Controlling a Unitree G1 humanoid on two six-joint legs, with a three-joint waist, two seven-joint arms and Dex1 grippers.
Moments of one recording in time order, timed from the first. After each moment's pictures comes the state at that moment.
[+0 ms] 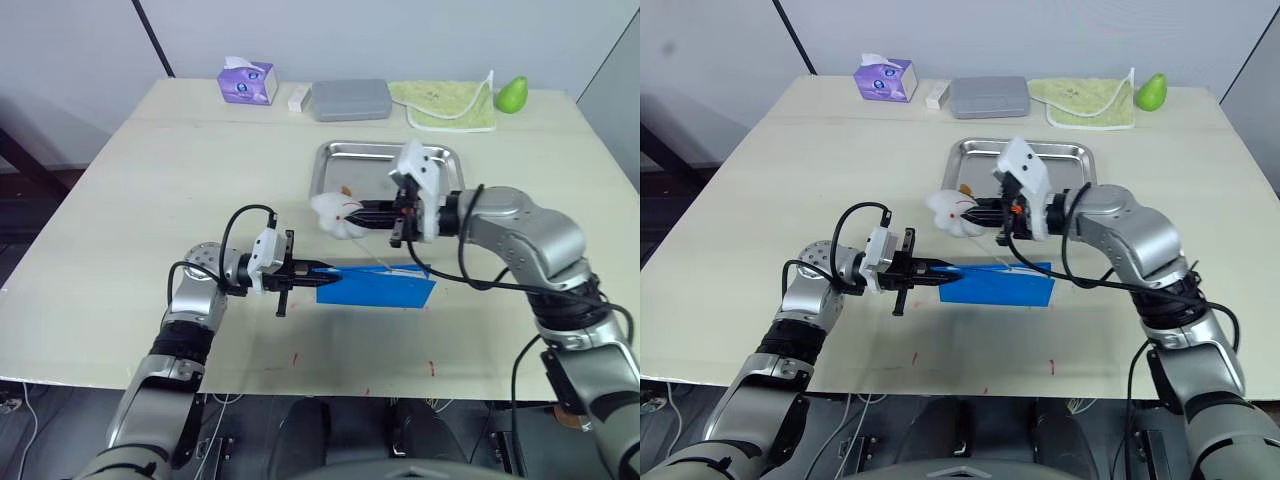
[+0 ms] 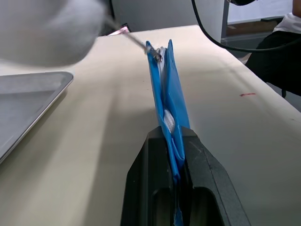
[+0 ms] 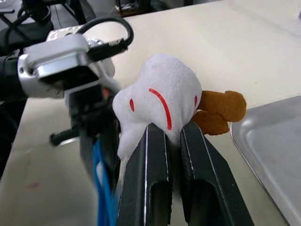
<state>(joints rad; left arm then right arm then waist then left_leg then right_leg) -0.52 0.51 -0.12 0.44 -0.38 -0.23 -1.55 -0.81 -0.41 0.26 -0.15 0.50 0.81 0.80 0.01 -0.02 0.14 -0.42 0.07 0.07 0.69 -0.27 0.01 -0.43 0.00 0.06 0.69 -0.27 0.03</state>
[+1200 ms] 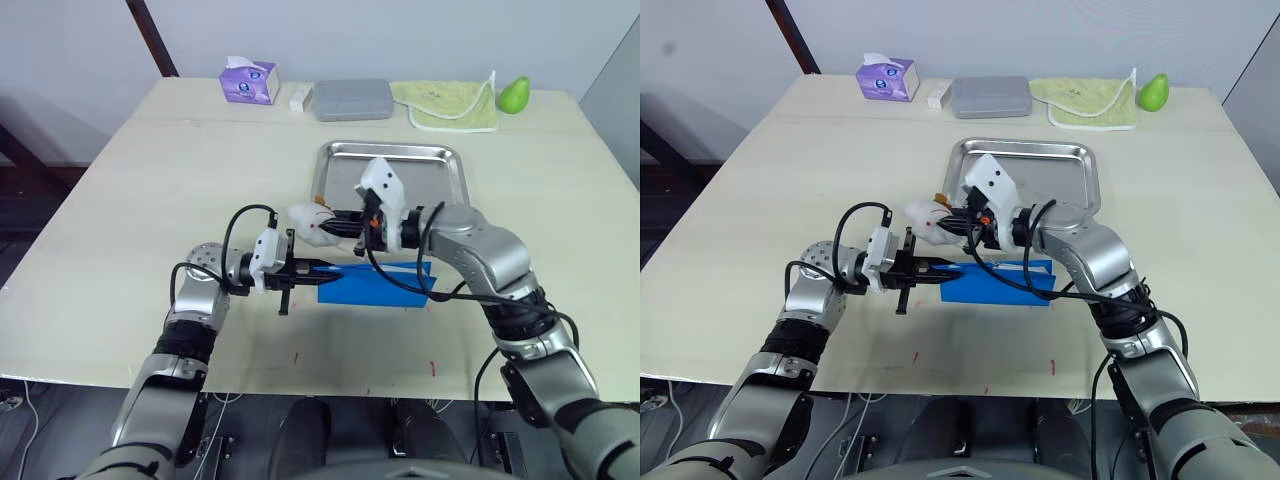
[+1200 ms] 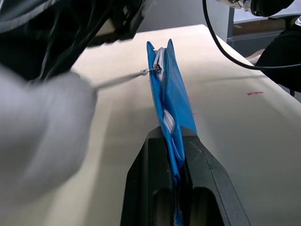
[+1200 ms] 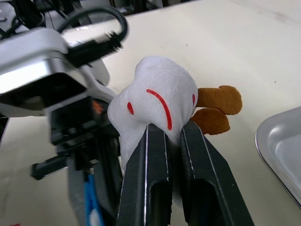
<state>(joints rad) -0.53 0.49 -0.11 0.47 -0.37 -0.26 -1.54 -0.74 -0.24 0.26 -0.13 0.38 0.78 0.76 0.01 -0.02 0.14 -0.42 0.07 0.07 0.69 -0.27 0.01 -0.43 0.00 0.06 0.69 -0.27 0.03</state>
